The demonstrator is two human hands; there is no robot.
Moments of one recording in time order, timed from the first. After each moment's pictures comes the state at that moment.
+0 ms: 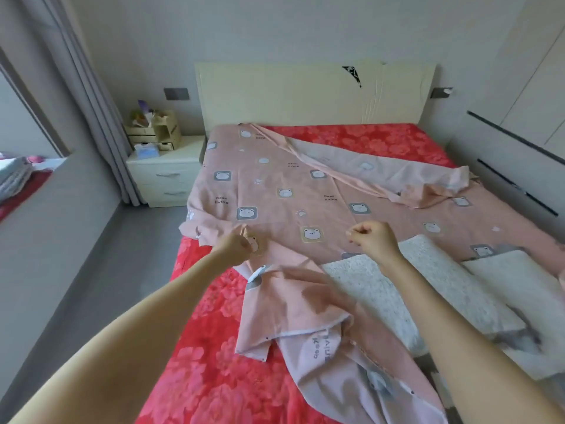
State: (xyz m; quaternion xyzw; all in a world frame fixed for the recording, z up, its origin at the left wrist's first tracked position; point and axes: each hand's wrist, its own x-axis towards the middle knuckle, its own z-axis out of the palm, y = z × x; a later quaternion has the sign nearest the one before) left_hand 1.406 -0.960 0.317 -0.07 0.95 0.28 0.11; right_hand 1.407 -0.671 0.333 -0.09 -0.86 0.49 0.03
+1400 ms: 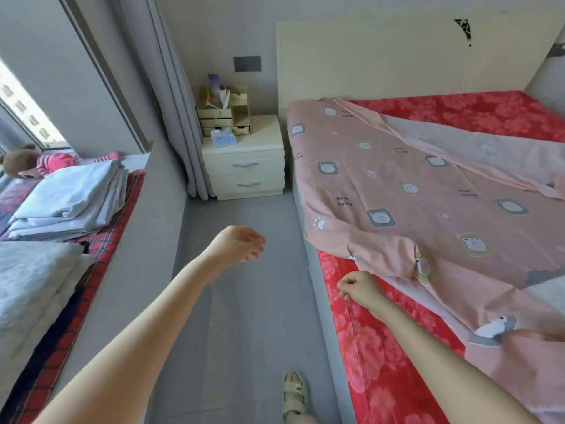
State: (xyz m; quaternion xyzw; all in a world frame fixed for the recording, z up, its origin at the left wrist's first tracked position) left_hand 1.259 -1.581 0.304 -0.08 0.86 0.48 0.16; right_hand 1.268 -1.305 0.171 -0.11 -0.88 0.43 -0.18
